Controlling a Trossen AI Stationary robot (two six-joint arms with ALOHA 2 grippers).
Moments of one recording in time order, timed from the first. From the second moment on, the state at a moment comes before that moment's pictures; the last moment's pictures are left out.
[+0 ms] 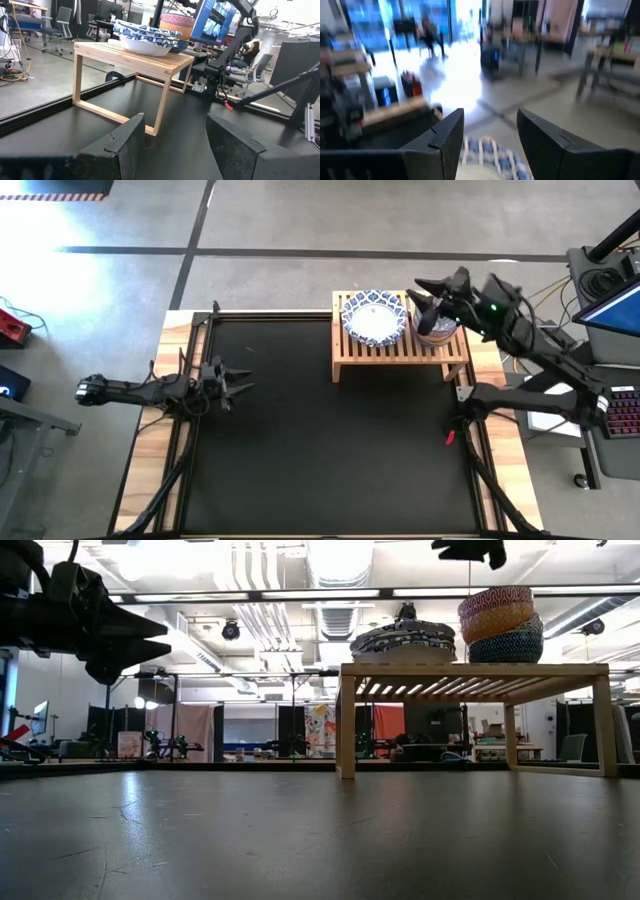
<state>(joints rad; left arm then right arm) -0.11 0.06 0.01 0.07 -0.43 -0.22 -0.60 0.86 1.08 -0.29 0.03 -0.01</state>
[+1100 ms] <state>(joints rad) -0.11 0.06 0.01 0.07 -0.43 -0.22 -0.57 0.19 0.47 0.30 -0.29 0.21</state>
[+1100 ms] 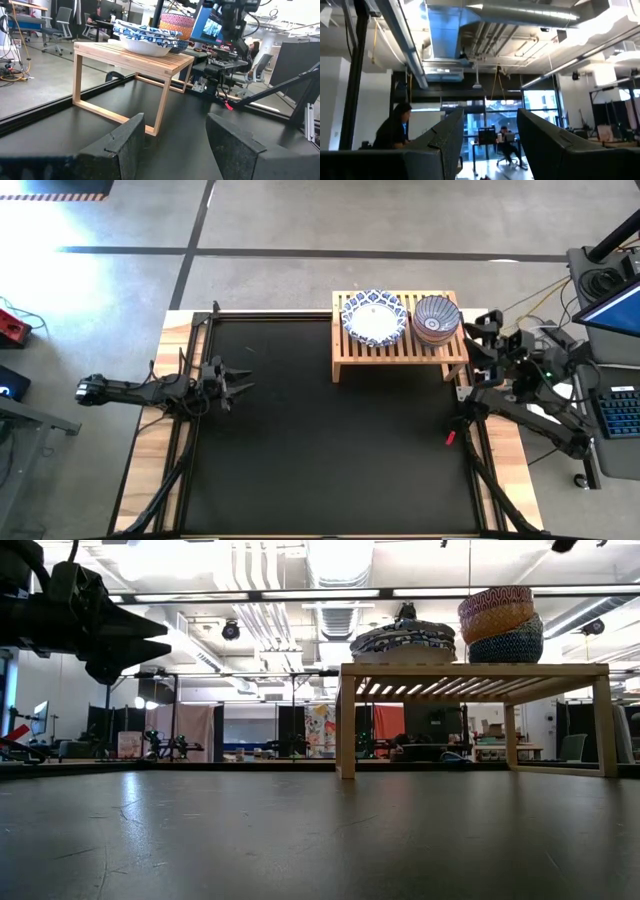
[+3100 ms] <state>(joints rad) -0.11 0.07 0.01 0.07 -0.43 -0.22 -0.29 0.00 0.01 0.34 -0.29 0.14</state>
